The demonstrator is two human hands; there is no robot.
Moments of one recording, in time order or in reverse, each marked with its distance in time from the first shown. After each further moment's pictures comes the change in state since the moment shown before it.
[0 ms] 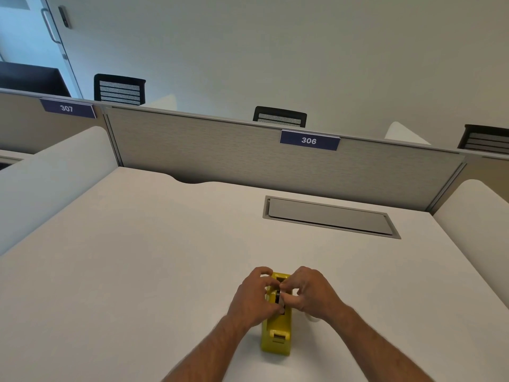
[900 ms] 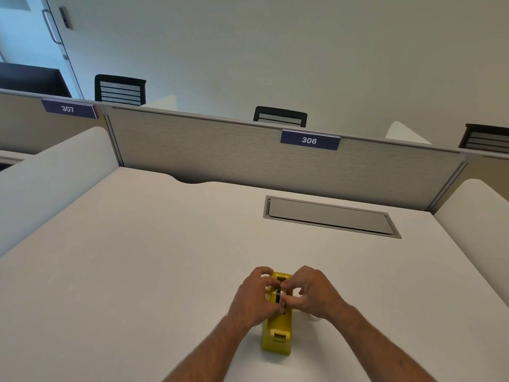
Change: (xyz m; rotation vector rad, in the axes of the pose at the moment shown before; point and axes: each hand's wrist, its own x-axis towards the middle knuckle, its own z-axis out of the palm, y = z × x) left_hand -0.002 0.004 -0.002 0.018 -0.008 -0.017; right_hand -0.002 0.002 -0.002 0.028 -0.001 0.022
